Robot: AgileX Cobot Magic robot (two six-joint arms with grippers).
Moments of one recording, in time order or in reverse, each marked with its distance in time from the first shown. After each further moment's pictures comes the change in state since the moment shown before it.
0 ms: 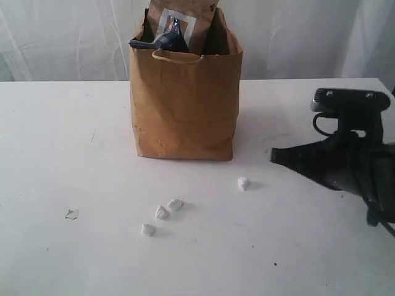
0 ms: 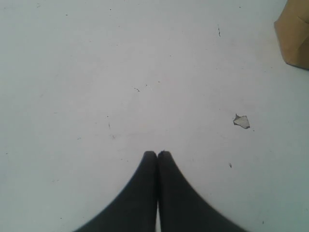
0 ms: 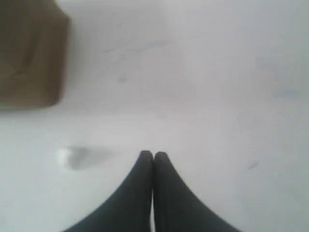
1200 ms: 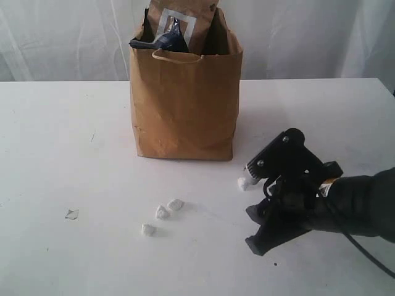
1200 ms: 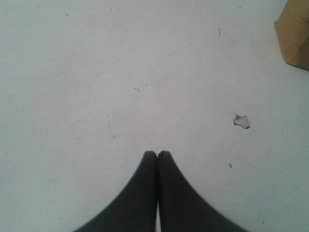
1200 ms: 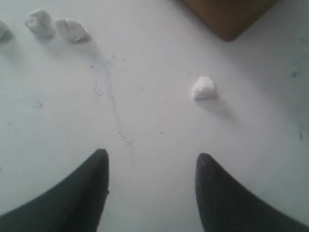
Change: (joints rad) left arm 0.000 0.000 0.000 0.000 0.000 0.000; right arm 0.034 0.000 0.084 -1.307 0.387 0.583
